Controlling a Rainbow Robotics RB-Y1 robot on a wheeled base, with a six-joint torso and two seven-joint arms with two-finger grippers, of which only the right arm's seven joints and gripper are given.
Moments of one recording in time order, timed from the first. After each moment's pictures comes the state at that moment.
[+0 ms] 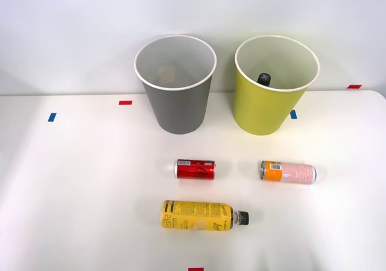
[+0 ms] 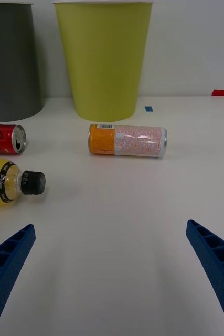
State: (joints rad) arm 1.19 -0.13 0.31 -1.94 0.10 -0.69 1.53
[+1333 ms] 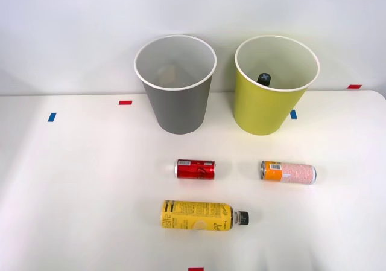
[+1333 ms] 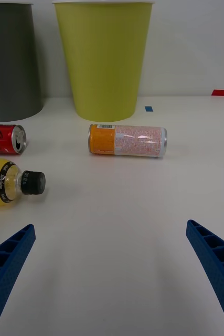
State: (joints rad) arm 1.19 -0.13 0.31 -1.94 0.10 -0.69 1.53
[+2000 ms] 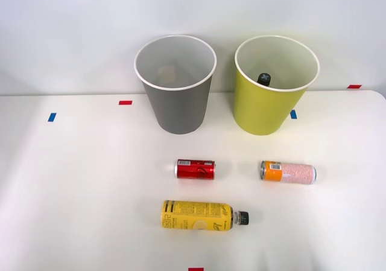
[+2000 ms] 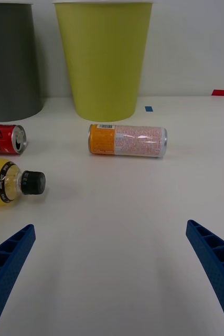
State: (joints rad) arm 1.19 -0.13 0.31 -1.94 0.10 -0.69 1.53
